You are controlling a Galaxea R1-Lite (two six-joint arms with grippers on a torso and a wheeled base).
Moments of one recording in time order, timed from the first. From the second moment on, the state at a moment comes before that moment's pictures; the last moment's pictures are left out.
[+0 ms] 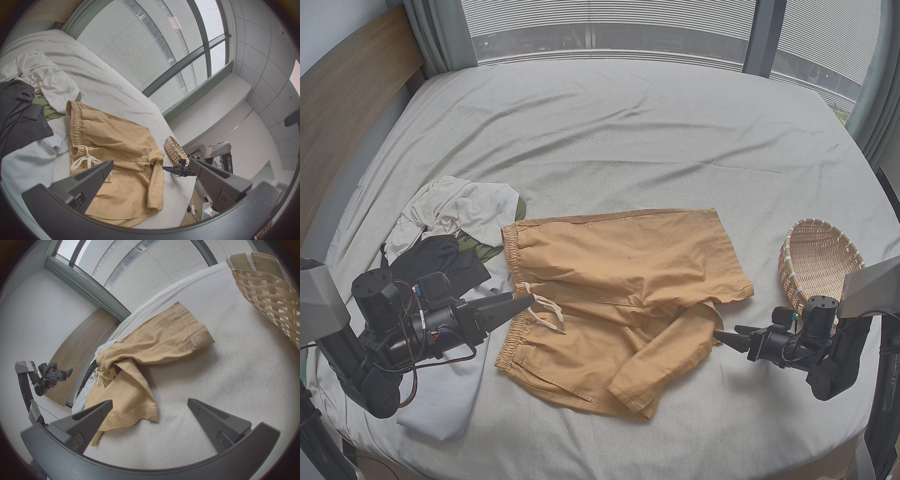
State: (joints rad) left arm -0.21 1.95 -0.35 -1.55 -0.70 -0.52; right arm 0.08 2.33 -0.40 -1.55 0.61 0.29
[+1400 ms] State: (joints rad) left arm -0.21 1.95 -0.35 -1.55 -0.70 -0.52; right arm -0.03 2.26 -0.43 -1.50 0.65 0.30
